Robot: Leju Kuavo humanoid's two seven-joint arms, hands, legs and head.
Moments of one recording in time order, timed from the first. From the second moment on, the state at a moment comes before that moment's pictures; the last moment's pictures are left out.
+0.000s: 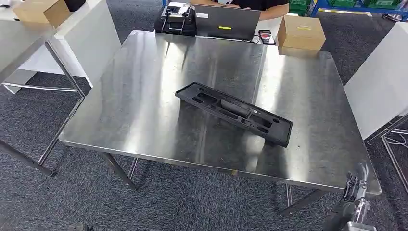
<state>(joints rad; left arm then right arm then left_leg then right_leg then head) -0.07 -0.11 0.75 -0.25 -0.13 0.05 -0.66 0.33 0.15 0.12 -1.78 0.27 -0.28 -0.60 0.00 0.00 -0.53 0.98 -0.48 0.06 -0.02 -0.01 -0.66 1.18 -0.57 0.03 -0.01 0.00</state>
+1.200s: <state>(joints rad) -0.08 -0.12 0.73 -0.25 -0.17 0.03 -0.66 0.39 0.17 0.08 -1.80 0.26 -0.26 -0.60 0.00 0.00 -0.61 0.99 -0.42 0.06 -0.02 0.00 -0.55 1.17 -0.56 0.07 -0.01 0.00</state>
